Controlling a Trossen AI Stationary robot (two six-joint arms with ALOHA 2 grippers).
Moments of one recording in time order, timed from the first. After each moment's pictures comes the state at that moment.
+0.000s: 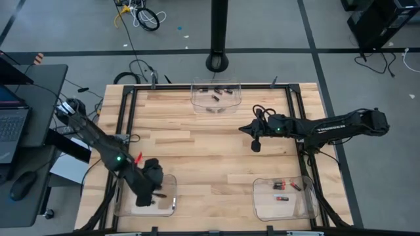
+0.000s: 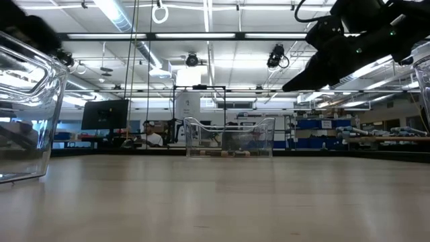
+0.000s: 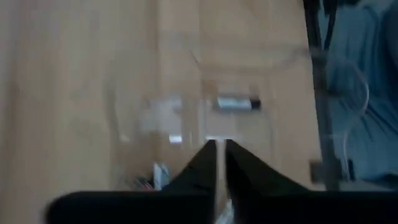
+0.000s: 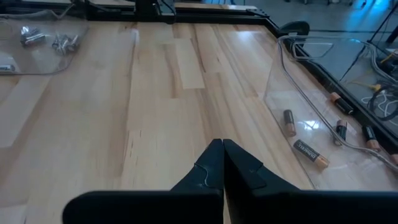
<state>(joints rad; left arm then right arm) -0.76 1.21 0.80 -0.59 -0.16 -0.76 -0.11 1.04 0.39 0.24 0.11 -0.04</state>
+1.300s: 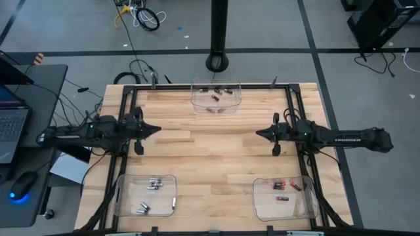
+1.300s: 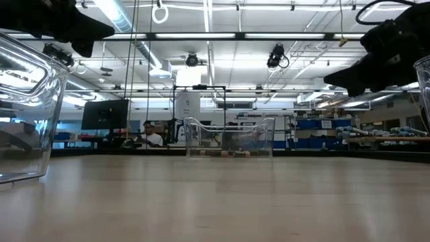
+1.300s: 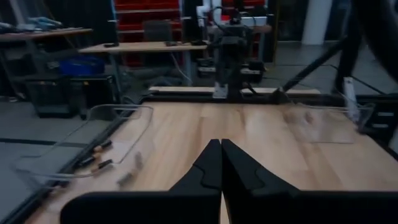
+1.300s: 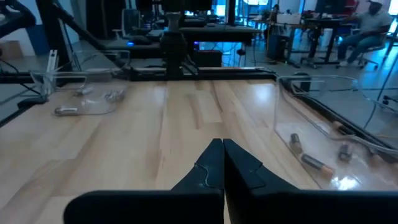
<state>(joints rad) -0.03 0.23 0.35 -0.18 -0.16 0.00 -0.14 0.35 0.01 0.24 -0.02 -0.01</state>
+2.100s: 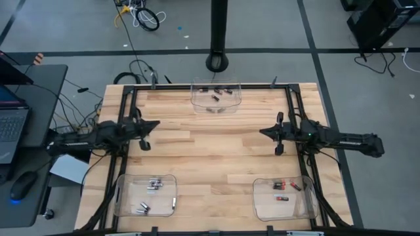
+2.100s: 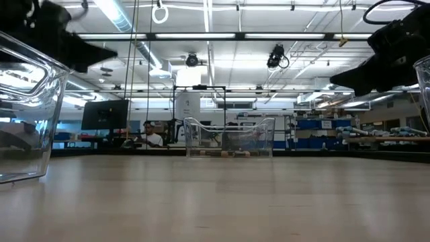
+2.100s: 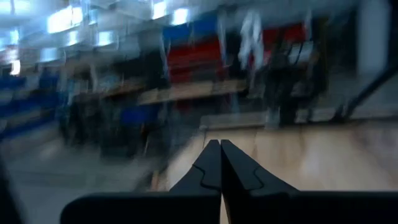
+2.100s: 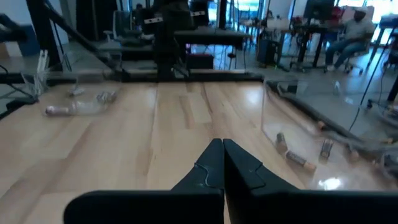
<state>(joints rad) 0.04 0.00 0.06 0.11 -0.26 0.20 -0.16 0.10 0.01 0.01 0.00 -0.03</state>
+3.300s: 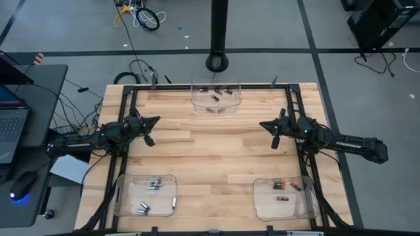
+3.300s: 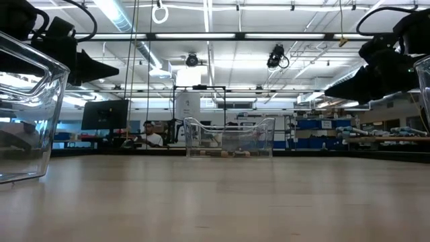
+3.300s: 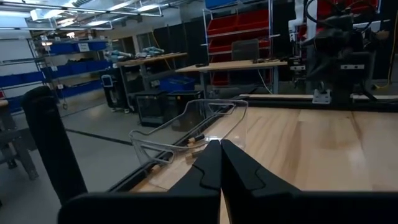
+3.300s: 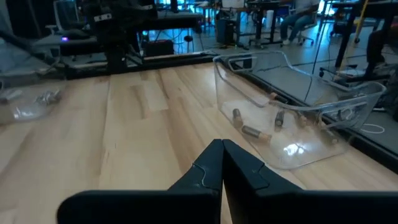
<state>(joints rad) 0.08 0.00 0.01 0.06 -0.45 0.13 -0.30 0.18 0.01 0.02 0.06 0.05</state>
